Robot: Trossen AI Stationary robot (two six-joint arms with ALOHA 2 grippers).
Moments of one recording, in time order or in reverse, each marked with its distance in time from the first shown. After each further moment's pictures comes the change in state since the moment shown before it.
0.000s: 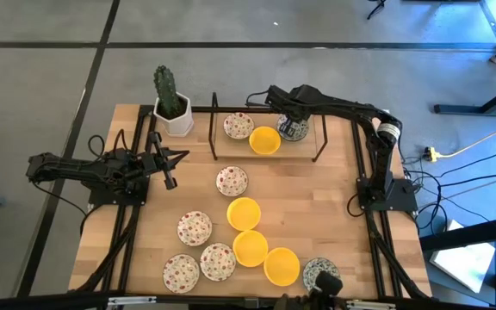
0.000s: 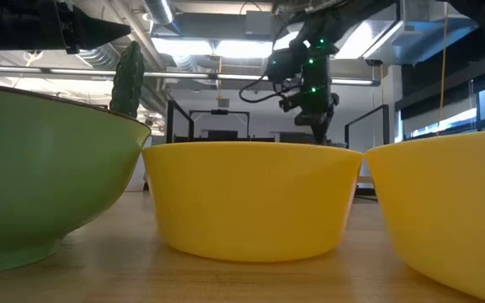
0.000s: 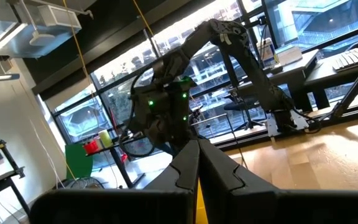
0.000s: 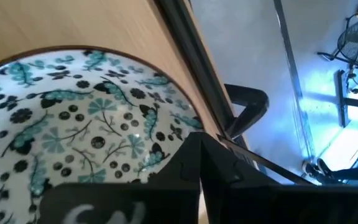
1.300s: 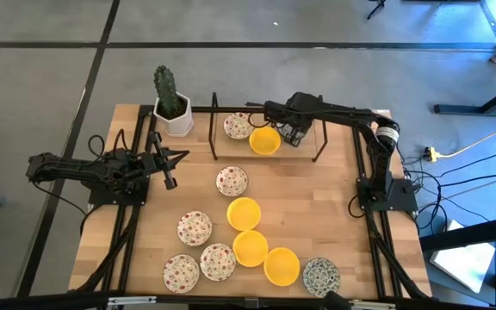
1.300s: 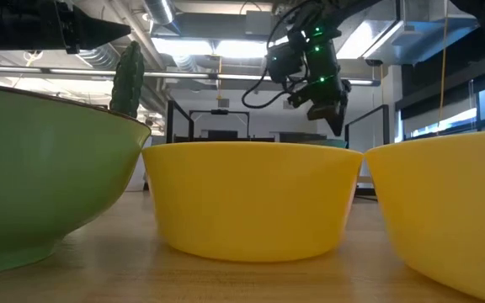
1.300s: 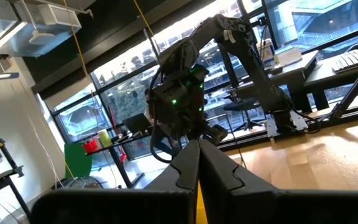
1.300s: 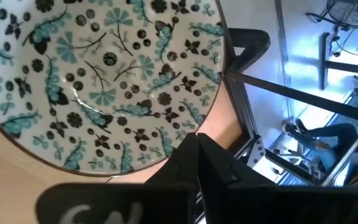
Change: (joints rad) left arm 0.000 0.000 0.000 0.000 0.000 -0.008; right arm 0.106 0.000 0.030 -0.291 0.060 0.214
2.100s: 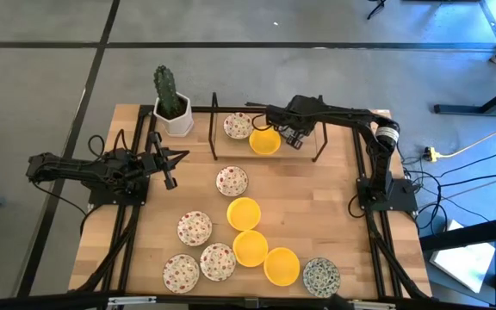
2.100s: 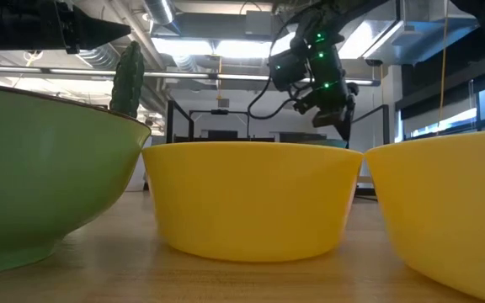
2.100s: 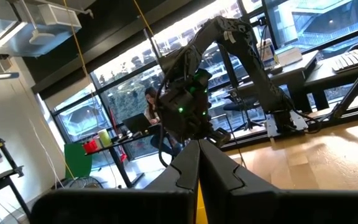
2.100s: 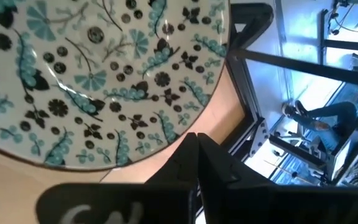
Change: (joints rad) left arm 0.000 0.000 0.000 0.000 0.000 0.000; right arm 0.000 -0.001 -0.057 -0.013 0.015 0.085
